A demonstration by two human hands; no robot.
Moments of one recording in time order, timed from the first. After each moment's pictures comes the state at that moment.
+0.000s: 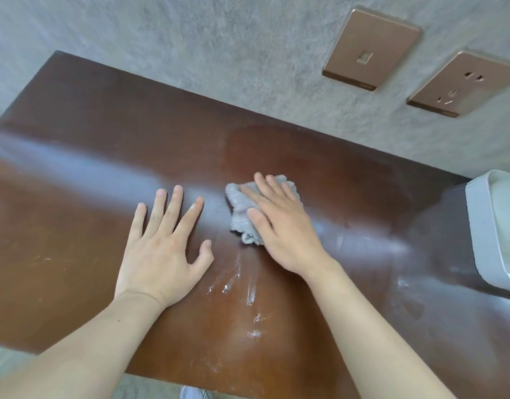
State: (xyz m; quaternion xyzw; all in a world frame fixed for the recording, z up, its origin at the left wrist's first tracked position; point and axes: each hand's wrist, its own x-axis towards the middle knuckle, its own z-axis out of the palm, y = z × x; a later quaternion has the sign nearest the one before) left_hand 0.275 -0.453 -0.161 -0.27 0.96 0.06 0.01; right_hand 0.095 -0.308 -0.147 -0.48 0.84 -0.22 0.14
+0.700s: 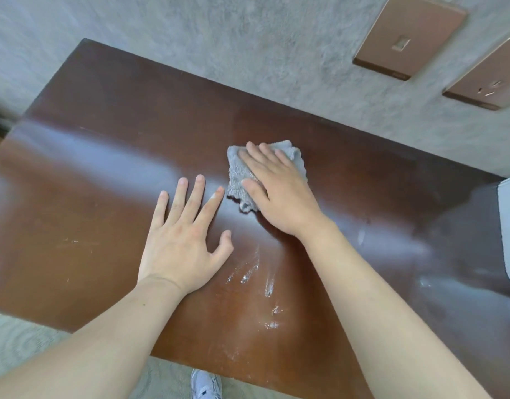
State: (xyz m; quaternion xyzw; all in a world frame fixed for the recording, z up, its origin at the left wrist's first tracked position) left_hand 0.277 -0.453 -0.161 -0.27 0.96 0.06 0.01; right_hand 0.082 -0.365 -0.147 -0.54 0.82 -0.13 0.12
